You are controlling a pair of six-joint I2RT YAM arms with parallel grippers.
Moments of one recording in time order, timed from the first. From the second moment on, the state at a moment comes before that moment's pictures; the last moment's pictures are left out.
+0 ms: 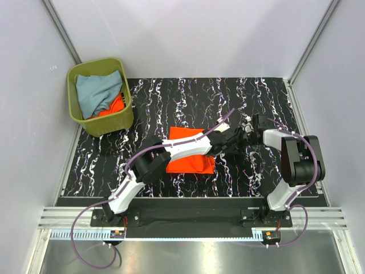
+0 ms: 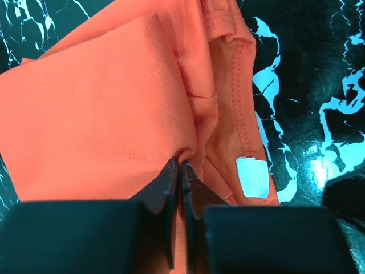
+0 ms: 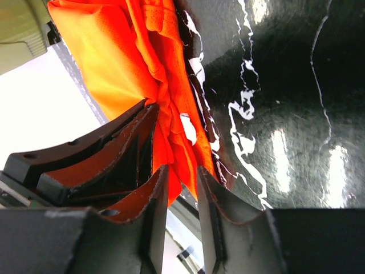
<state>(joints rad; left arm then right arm) -1.05 2.27 1.82 -0.79 -0.58 -0.46 0.05 1.69 0.84 -0.26 -0.77 0.67</state>
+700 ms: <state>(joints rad) -1.04 2.26 1.83 -0.79 -0.57 -0.43 0.05 1.76 0.86 -0.18 -0.83 0.72</state>
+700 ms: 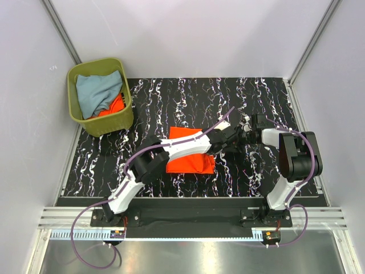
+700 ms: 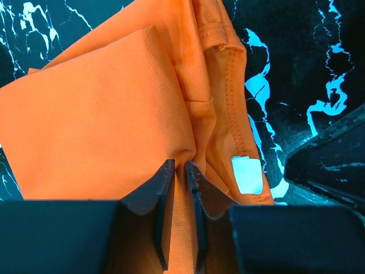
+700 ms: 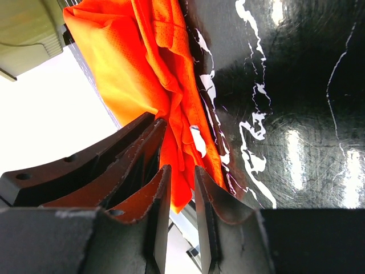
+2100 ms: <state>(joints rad) -0.99 2.06 1.74 -0.77 -0.48 -0.45 0.18 2.00 0.92 0.11 -0.87 0.87</state>
